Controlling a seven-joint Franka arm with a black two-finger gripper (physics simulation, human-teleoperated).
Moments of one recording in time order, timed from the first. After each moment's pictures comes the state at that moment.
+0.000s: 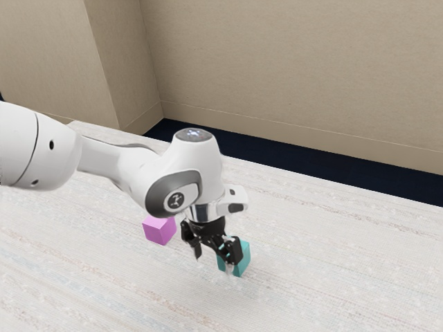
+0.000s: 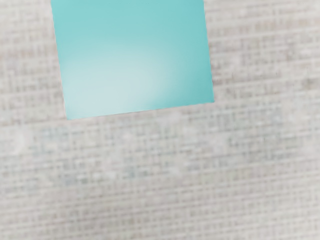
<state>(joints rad) -0.25 0.15 -0.14 -2.19 -0.04 2.30 -0.25</state>
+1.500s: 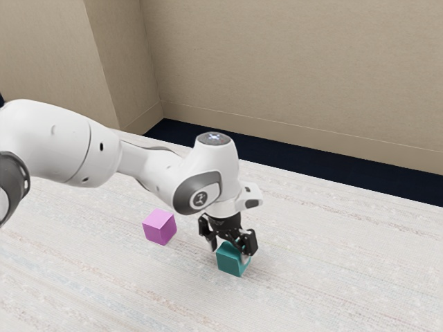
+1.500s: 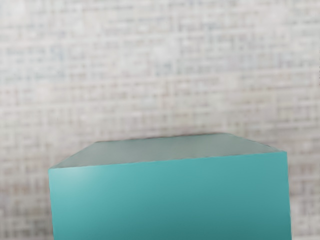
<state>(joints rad) -0.25 0.38 -0.10 -1.98 0.01 2.34 -0.28</state>
